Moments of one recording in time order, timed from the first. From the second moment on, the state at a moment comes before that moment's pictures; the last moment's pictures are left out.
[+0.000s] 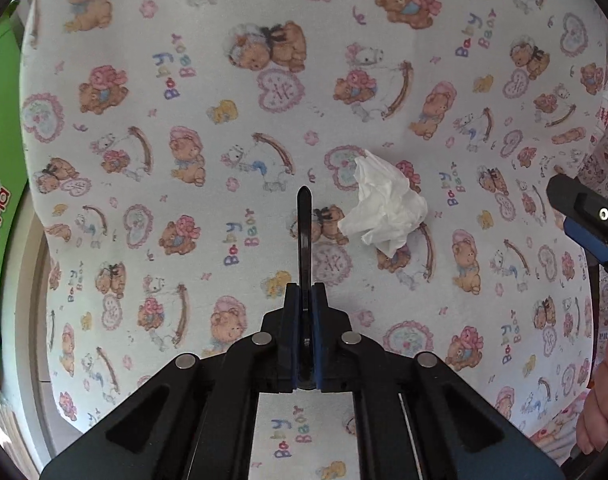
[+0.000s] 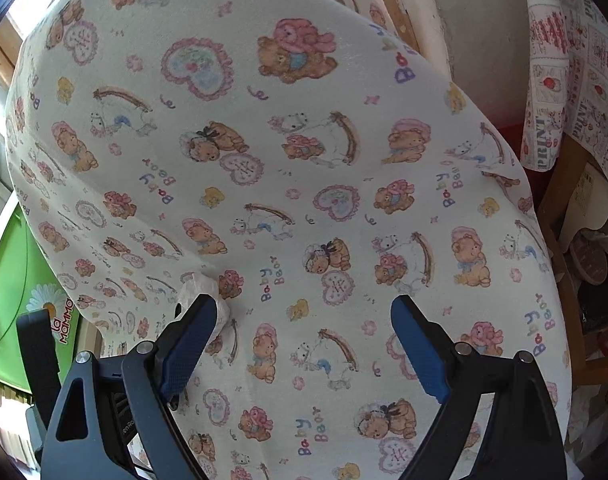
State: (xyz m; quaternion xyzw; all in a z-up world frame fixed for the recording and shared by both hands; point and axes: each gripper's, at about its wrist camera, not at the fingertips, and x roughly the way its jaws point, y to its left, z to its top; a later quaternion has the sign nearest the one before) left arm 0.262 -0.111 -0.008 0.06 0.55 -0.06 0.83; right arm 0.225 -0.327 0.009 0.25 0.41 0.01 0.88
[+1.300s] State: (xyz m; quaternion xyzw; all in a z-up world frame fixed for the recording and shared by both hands) left arm 0.179 -0.020 0.018 0.02 0.50 0.00 0.86; right arm 0.250 -0.206 -0.004 0.05 0.39 0.00 0.92
